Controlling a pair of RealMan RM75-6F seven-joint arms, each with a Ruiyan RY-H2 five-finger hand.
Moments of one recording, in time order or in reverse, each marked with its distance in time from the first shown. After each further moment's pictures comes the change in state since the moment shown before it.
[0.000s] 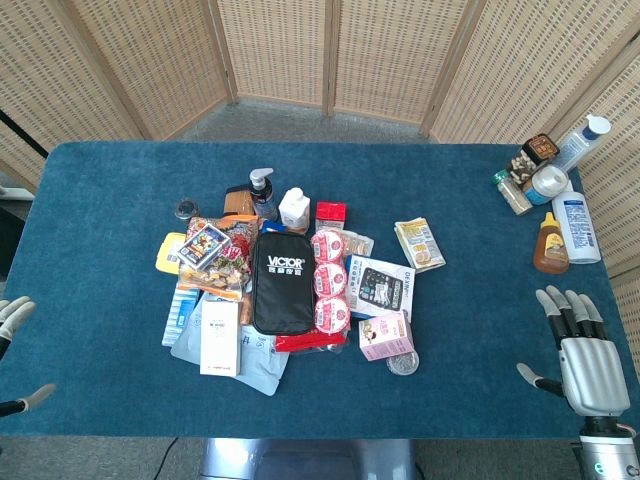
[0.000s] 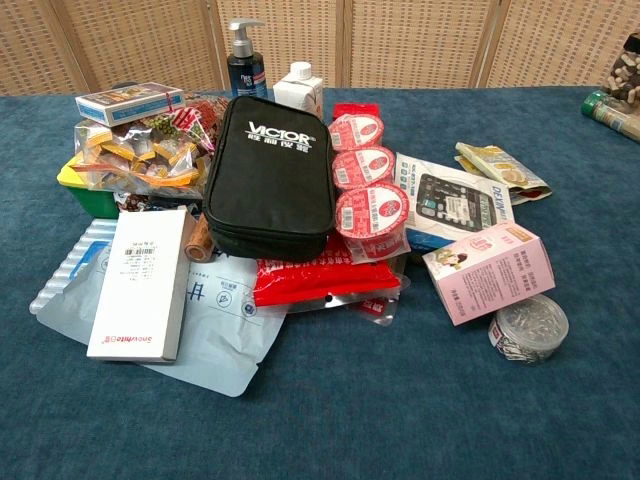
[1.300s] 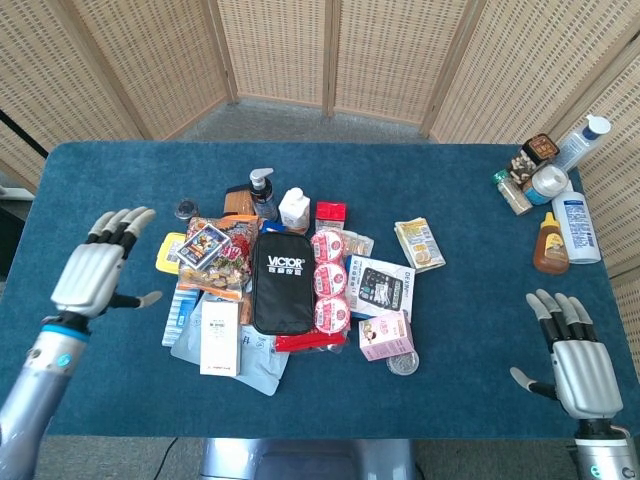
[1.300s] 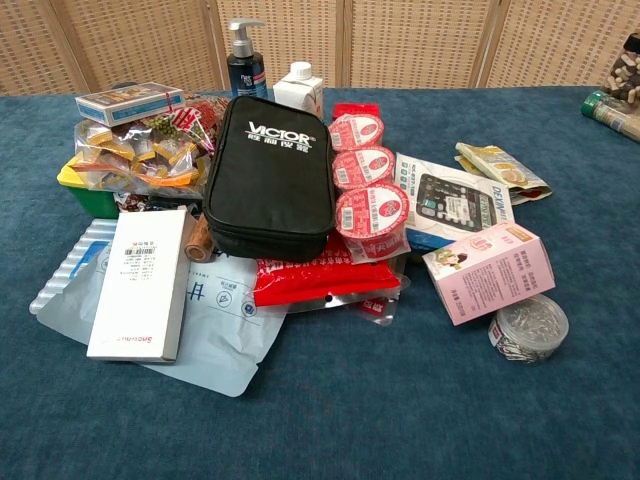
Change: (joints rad) left arm -0.513 -0.106 -0.327 -0.366 -0.689 -0.453 0.560; right arm 0.003 0.005 -0.015 -0.008 -0.024 -0.010 0.012
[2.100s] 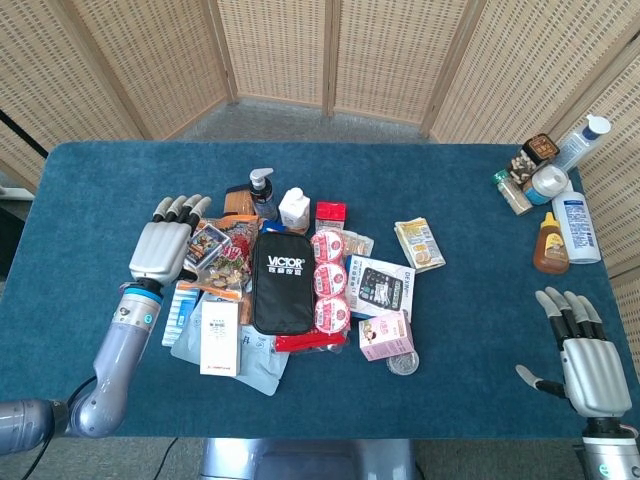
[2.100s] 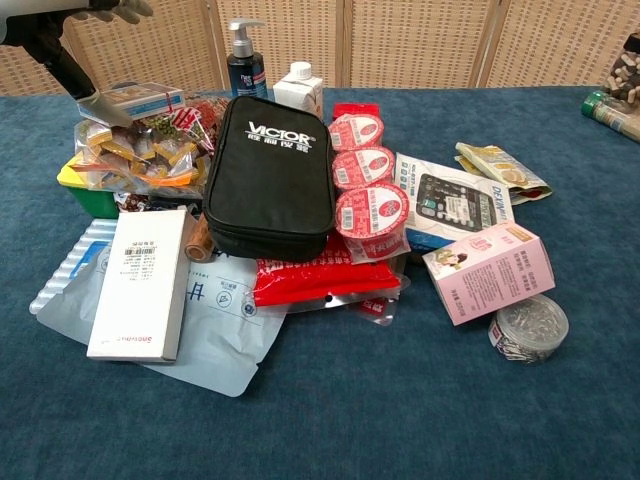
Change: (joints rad) left arm -0.291 -0.296 -0.030 0.198 -0.368 0.028 0.329; right arm 0.000 0.019 0.007 0.008 0.015 -0.002 0.067
